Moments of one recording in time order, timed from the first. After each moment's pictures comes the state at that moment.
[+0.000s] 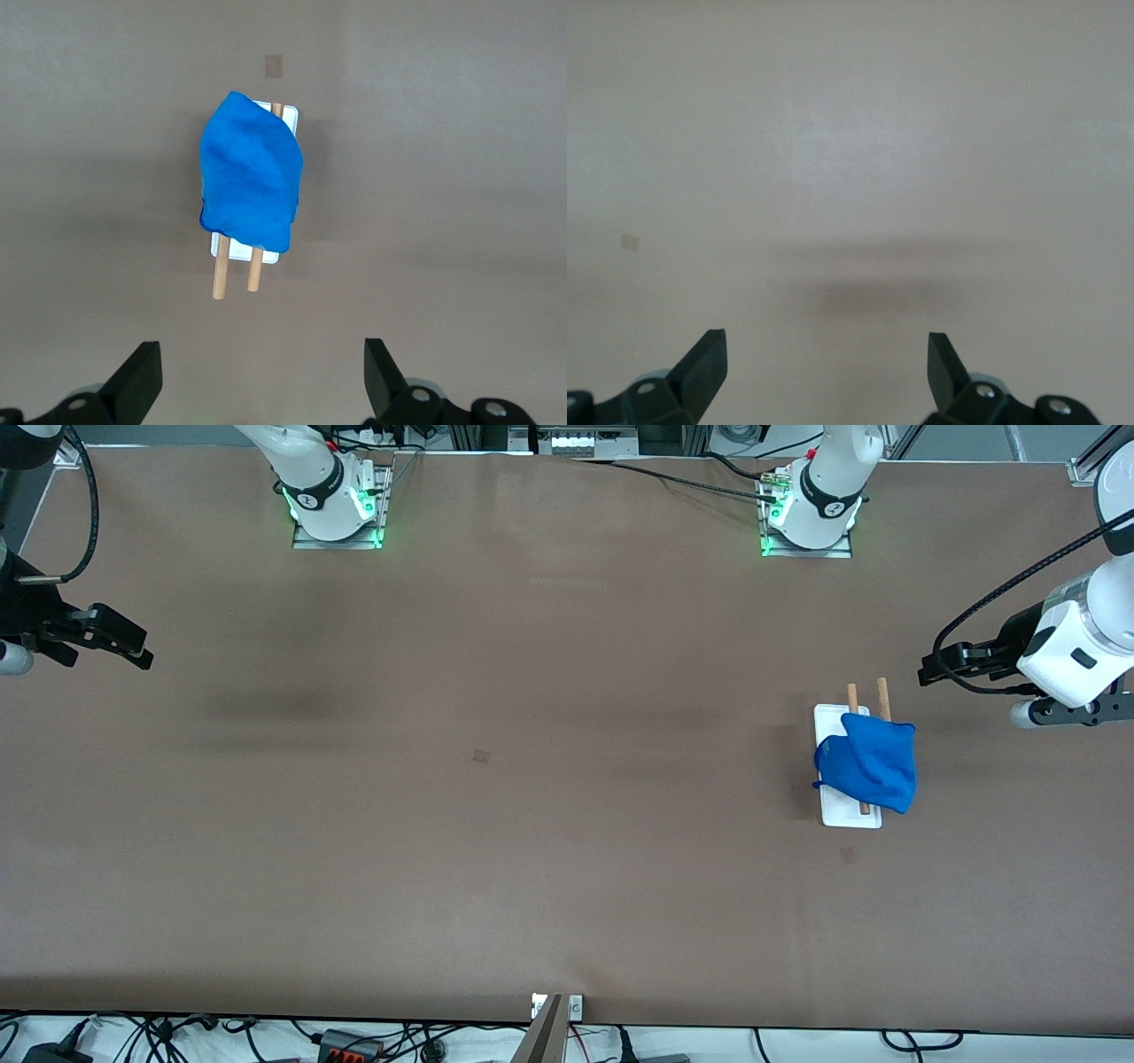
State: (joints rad) left arm 0.01 0.11 -0.02 -1.59 -0.05 1.55 -0.12; right arm -0.05 -0.02 0.02 -1.70 0.00 1.74 0.00
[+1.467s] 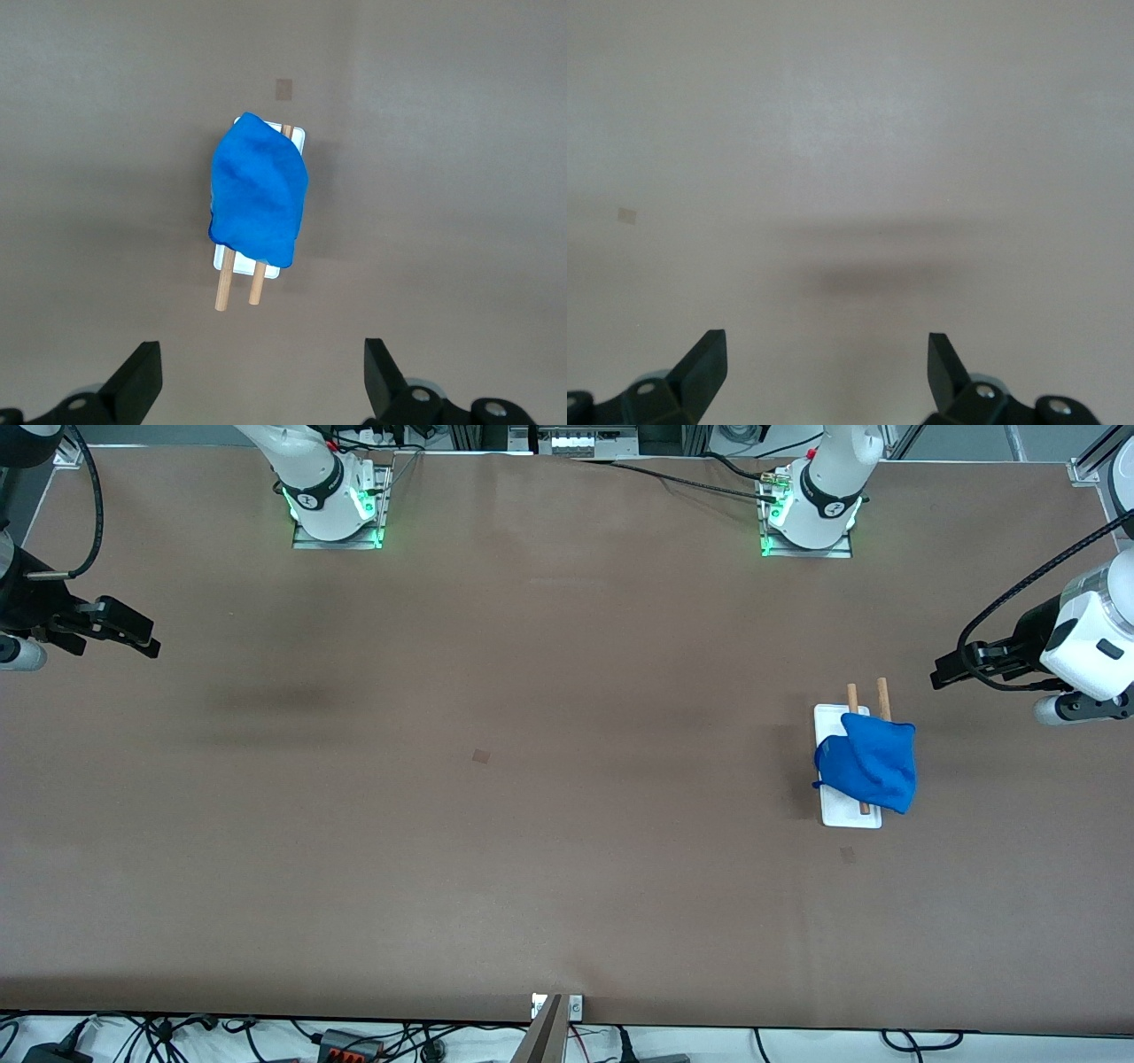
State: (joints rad) left arm 0.00 0.10 -0.01 -1.59 -0.05 1.58 -0.16; right arm -0.05 -0.02 0.02 -1.70 0.00 1.67 0.00
